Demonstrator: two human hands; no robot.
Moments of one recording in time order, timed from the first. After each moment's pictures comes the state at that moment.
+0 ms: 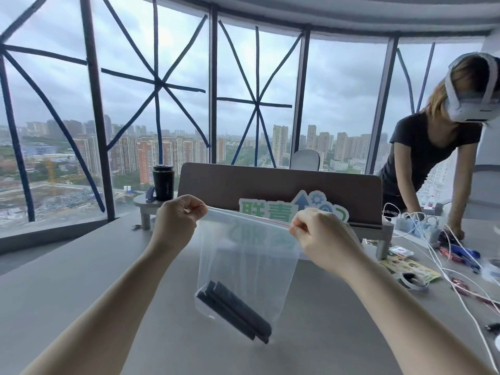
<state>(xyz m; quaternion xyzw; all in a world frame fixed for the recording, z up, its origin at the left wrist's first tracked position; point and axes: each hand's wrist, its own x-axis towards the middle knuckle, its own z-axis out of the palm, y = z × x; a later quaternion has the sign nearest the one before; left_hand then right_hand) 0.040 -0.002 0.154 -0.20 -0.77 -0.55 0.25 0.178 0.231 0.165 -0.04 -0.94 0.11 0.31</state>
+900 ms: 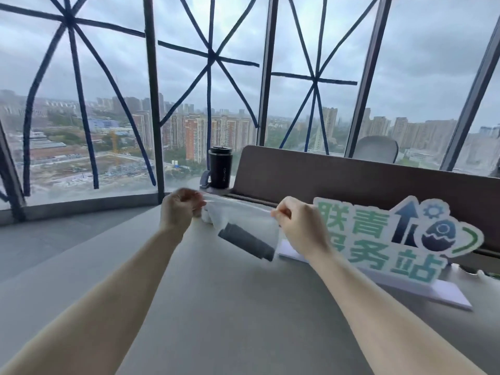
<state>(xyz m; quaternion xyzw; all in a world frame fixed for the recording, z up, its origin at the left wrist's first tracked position) -0.182 -0.112 0.096 -0.04 -0.64 -0.75 0.16 -0.084 0.125 0.112 0.03 -0.90 0.27 0.33</state>
